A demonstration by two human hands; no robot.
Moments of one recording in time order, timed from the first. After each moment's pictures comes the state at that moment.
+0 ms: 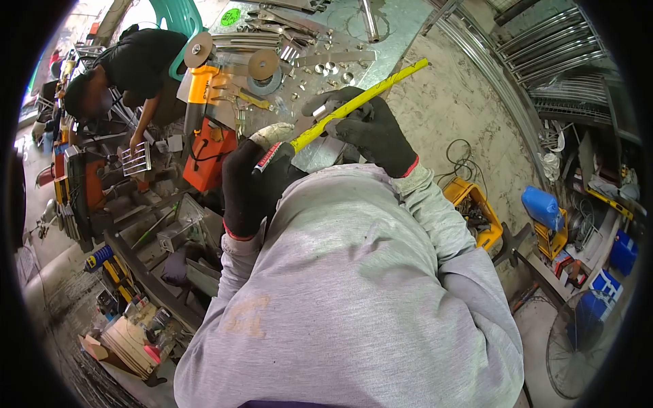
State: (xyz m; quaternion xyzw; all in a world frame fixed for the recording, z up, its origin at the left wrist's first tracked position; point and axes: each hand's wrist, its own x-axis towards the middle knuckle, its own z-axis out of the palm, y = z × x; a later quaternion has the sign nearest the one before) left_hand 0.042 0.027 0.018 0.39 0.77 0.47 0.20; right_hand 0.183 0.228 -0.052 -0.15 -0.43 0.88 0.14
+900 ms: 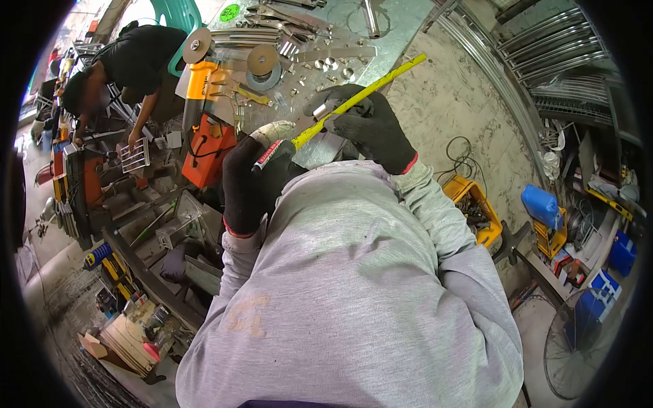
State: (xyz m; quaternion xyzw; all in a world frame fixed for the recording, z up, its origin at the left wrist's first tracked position) left_hand 0.044 0.025 0.019 0.37 0.78 0.45 0.24; right_hand 0.184 0.227 -0.059 -0.14 -0.52 0.83 0.15
